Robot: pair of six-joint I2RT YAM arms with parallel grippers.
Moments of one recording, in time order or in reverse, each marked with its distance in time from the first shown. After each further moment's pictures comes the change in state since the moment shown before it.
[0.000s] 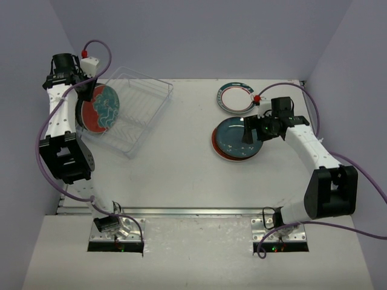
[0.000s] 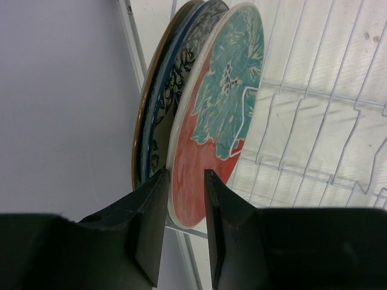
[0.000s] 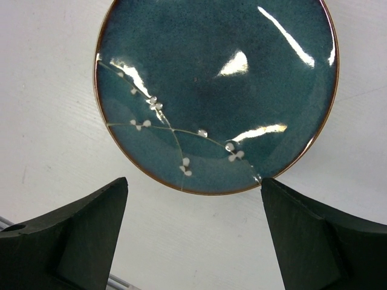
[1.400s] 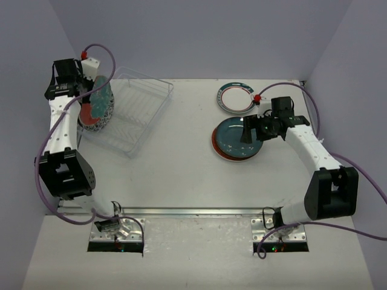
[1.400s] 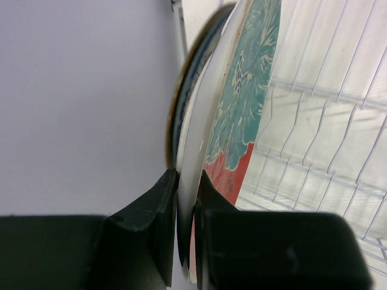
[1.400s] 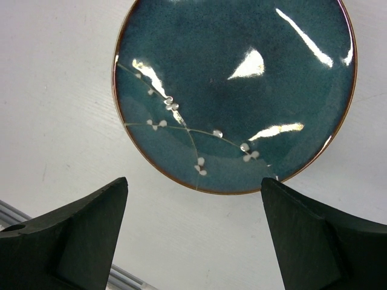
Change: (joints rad) left arm -0.044 -0.186 -0.222 0.172 -0.146 0.013; right arm 0.005 -0.002 0.006 -0.010 -0.041 0.035
